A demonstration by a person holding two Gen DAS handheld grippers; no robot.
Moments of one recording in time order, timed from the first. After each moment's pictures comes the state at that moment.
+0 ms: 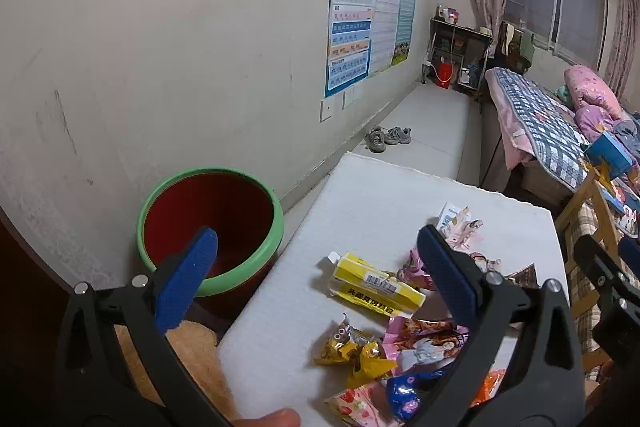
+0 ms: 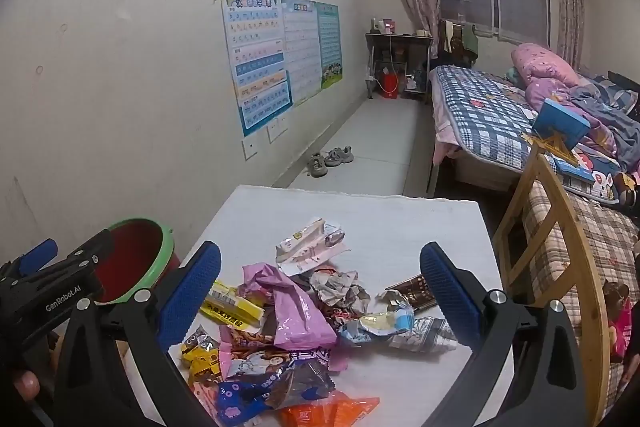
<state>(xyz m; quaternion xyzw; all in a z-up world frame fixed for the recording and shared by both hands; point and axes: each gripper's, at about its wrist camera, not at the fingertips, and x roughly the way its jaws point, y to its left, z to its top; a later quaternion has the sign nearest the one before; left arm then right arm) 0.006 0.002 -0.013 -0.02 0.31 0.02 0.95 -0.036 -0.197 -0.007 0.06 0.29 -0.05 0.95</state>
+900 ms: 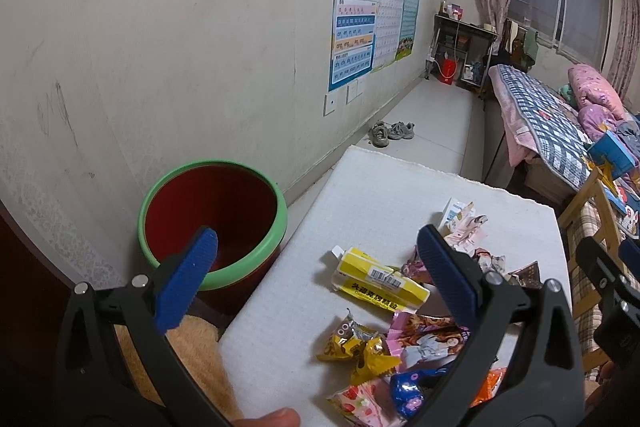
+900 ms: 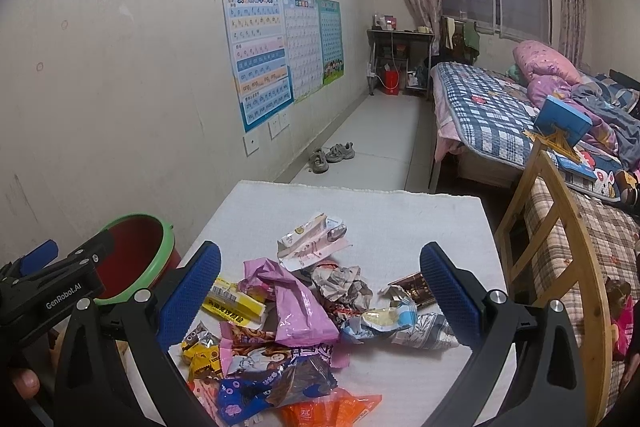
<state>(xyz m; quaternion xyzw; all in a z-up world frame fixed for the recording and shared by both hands) 0.007 0.002 -0.018 -0.02 0.32 0.02 0.95 -0.037 -0.196 -0.010 0.07 0.29 -0.05 0.95</state>
